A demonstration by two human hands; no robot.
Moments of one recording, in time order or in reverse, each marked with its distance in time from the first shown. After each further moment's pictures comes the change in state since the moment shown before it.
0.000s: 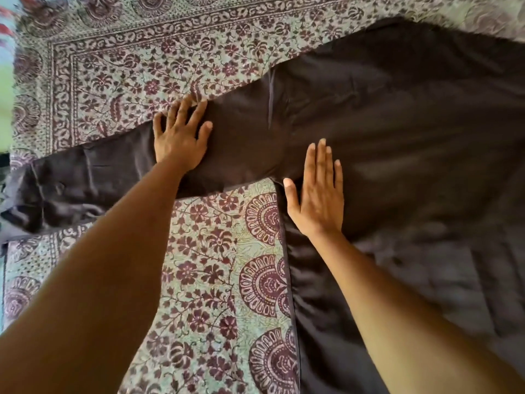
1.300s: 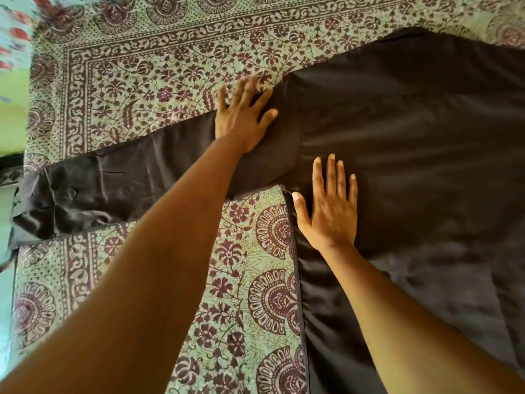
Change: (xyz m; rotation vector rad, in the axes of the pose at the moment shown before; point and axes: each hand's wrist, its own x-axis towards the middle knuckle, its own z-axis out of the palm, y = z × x) left_hand 0.046 0.080 -0.010 0.066 -0.011 0.240; right_hand 0.003 0.001 0.002 -0.042 -0.066 -0.002
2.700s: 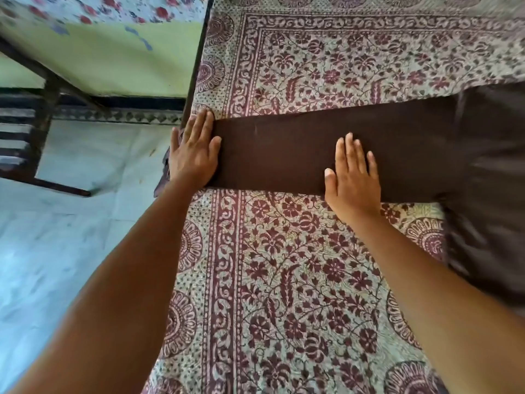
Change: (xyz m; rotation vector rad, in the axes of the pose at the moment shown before) left_hand -0.216 -0.286 0.015 -0.144 0.086 -0.539; right_hand 0.024 -0.199 0.030 -0.046 -0.107 -0.334
